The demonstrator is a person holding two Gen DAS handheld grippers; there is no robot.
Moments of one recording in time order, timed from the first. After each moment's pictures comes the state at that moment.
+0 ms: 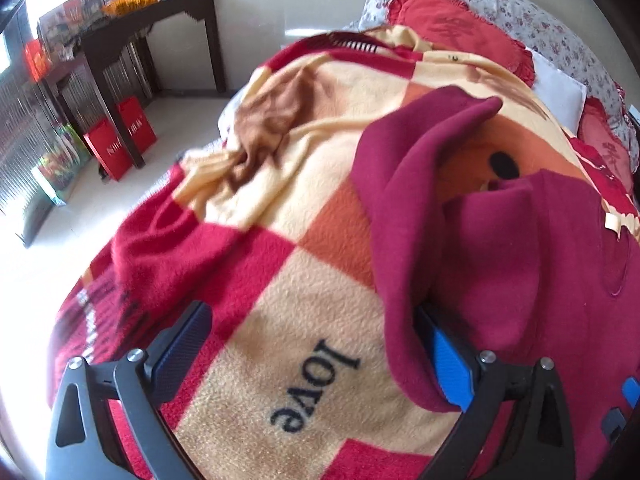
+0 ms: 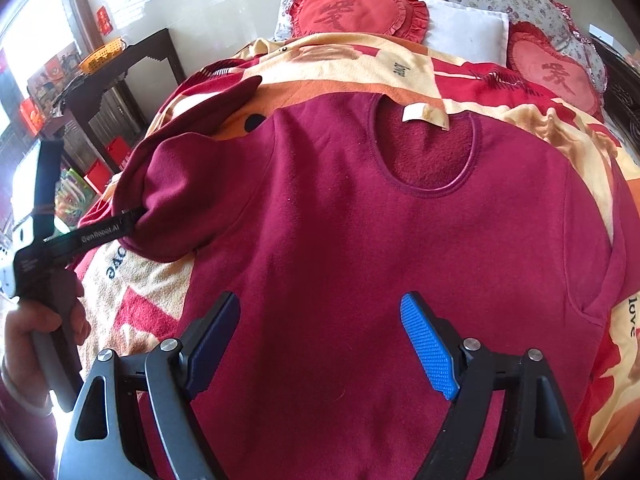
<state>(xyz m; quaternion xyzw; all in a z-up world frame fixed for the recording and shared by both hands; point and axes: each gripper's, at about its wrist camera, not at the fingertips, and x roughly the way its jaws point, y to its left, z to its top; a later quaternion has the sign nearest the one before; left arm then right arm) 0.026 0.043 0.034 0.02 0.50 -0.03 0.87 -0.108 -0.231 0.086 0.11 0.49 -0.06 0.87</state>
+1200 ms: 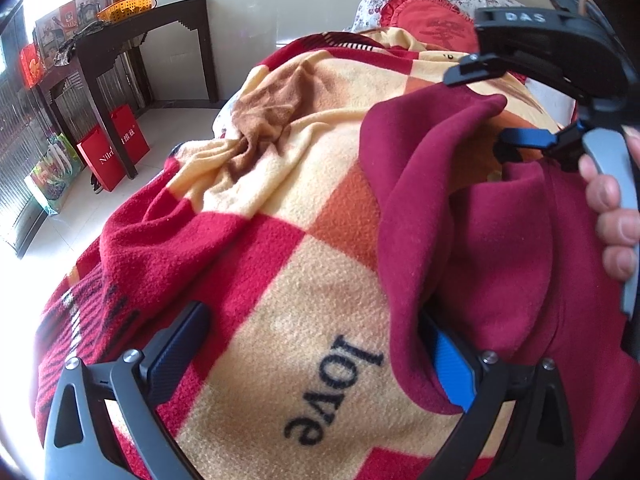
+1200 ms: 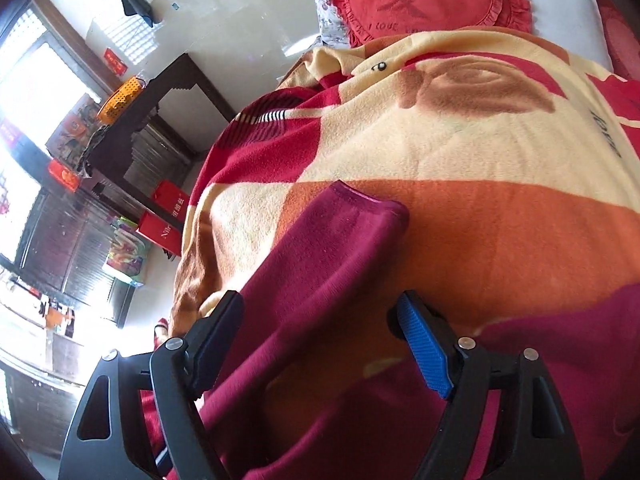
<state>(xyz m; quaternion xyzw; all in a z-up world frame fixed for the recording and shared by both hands) 0.023 0.051 0.020 0.03 0.47 -0.05 0.88 0.157 -0.187 0.062 0.24 0.47 0.04 0.85</state>
